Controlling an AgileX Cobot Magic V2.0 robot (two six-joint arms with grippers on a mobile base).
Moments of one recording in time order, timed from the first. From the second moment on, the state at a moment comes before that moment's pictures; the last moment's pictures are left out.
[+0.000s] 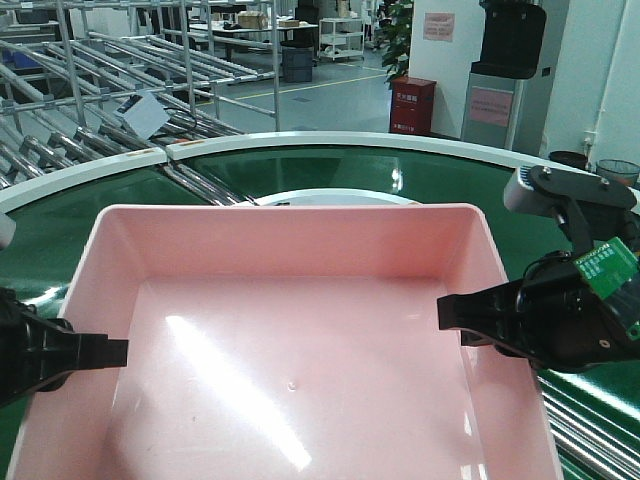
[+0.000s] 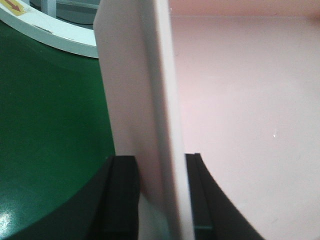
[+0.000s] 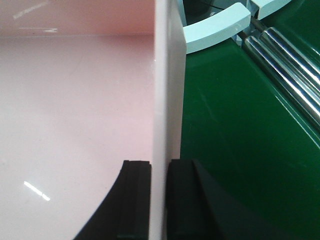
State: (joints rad) left arm -0.23 1.14 -1.06 -0.52 0.74 0.21; right arm 0.37 1.26 -1.26 -0.01 0.83 0.33
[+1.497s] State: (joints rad) left arm -0.23 1.14 -1.06 -0.52 0.74 0.21; right arm 0.37 1.26 -1.26 -0.01 0.83 0.33
